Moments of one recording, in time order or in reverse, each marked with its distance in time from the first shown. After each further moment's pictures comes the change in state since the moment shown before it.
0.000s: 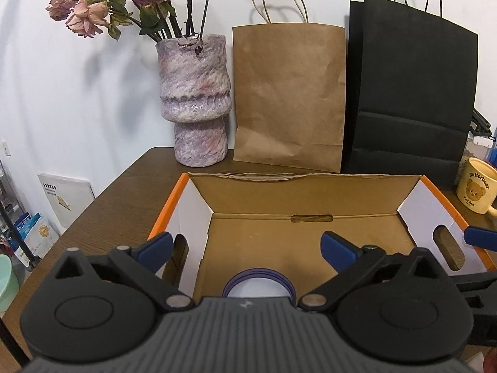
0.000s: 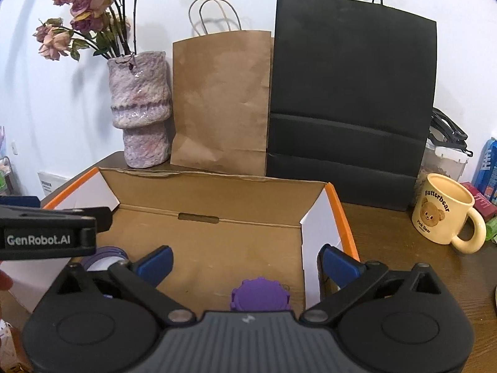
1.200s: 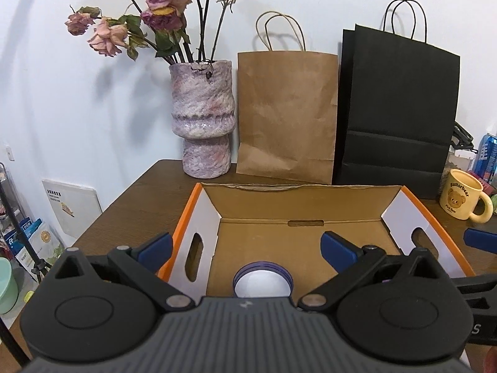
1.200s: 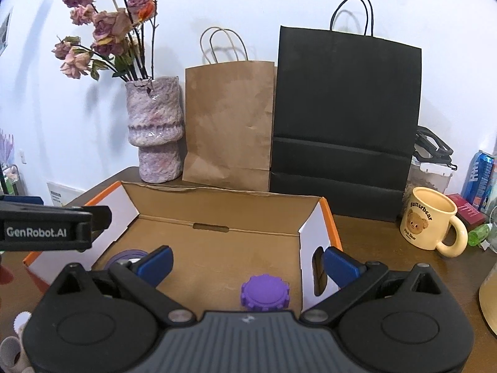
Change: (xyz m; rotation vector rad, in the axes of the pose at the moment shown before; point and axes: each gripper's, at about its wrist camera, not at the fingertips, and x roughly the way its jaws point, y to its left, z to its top) left arm -0.055 0.013 -0.006 -0.011 -0.060 -0.020; right arm -0.055 0.005 -0.007 -0.010 -0.073 0.012
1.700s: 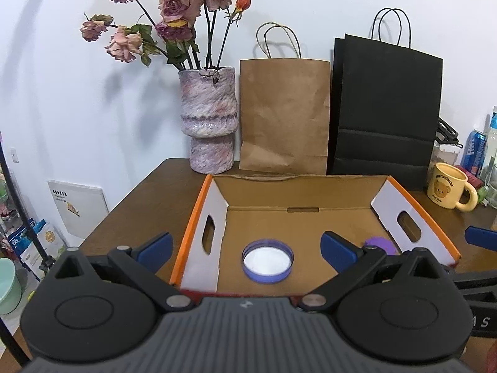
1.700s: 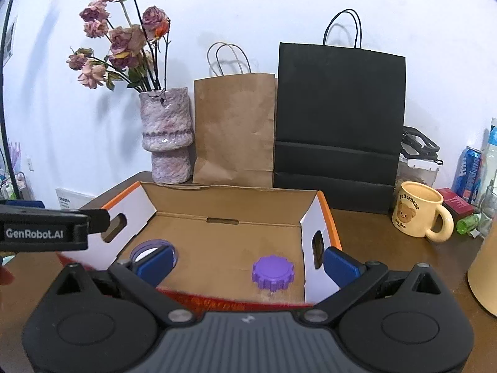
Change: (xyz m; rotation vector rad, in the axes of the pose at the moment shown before) left arm -0.051 0.012 -0.022 0.012 -0.014 -0.011; right arm -0.053 0.009 -0.021 0.021 -0.031 0.007
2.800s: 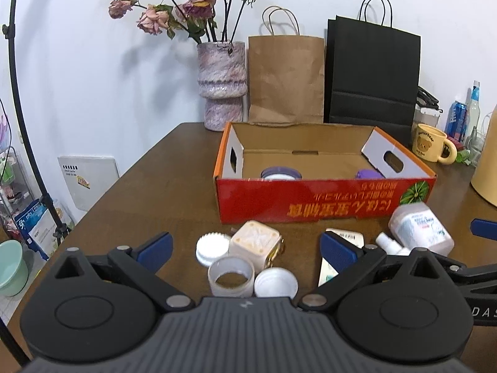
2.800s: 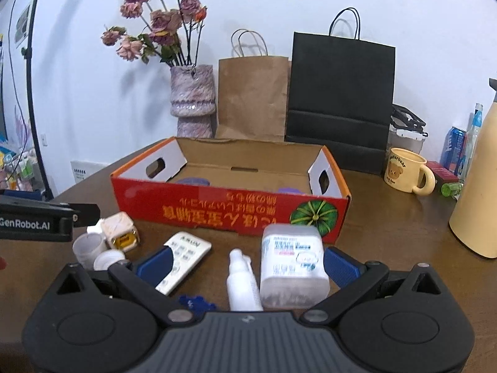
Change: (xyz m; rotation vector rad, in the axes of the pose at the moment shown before) left arm -0.081 0.034 -0.081 0.010 0.062 -0.019; right arm -0.091 0.033 -0.077 -0.039 0.055 0.003
